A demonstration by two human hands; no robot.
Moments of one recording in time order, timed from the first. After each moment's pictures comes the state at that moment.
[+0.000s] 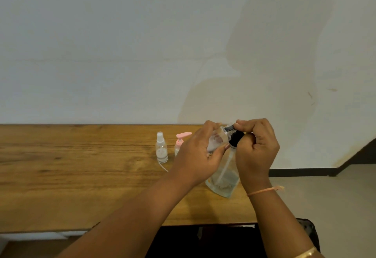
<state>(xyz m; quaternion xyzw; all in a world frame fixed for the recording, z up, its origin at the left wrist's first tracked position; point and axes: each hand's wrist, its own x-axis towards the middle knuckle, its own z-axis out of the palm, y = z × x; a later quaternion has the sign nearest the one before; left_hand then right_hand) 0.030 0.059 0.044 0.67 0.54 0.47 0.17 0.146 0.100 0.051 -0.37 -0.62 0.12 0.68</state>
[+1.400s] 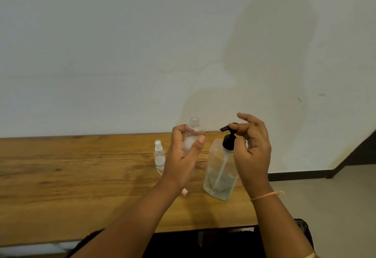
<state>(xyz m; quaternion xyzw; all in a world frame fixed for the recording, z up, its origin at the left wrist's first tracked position) 0.022 0.043 0.057 0.52 0.50 0.62 0.32 0.156 0.089 0.066 -0.36 -0.64 0.22 0.64</state>
